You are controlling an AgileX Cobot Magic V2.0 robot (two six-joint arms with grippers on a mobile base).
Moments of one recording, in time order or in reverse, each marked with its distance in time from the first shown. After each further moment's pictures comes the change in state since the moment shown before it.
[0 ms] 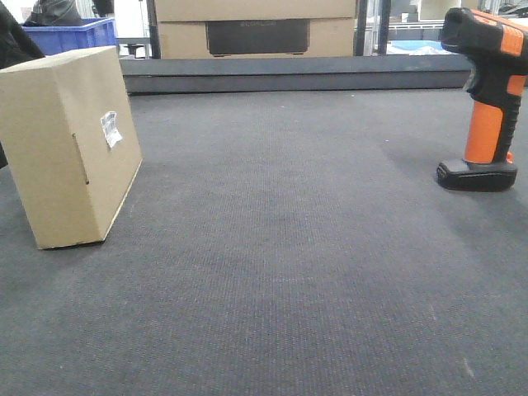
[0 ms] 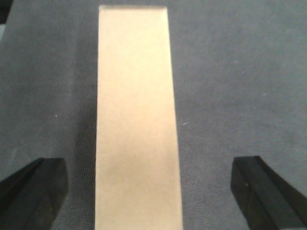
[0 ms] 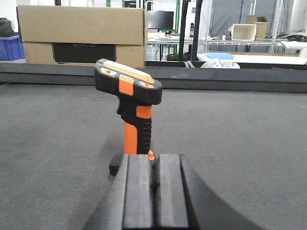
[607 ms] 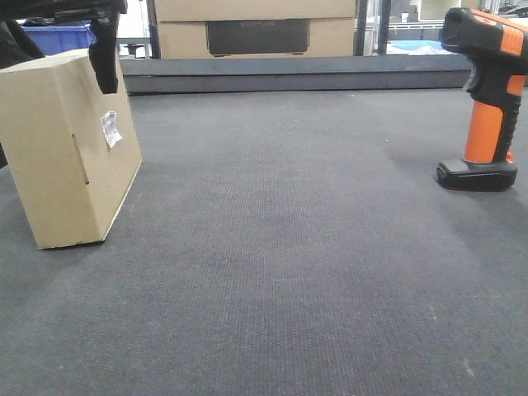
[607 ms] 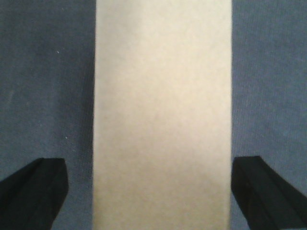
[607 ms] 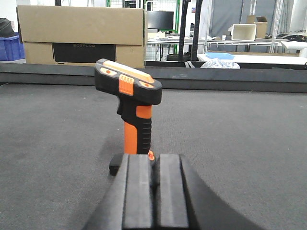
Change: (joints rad) left arm 0.000 0.098 0.004 -0.040 0.134 0.000; right arm 0.000 0.000 0.000 0.000 0.000 0.000
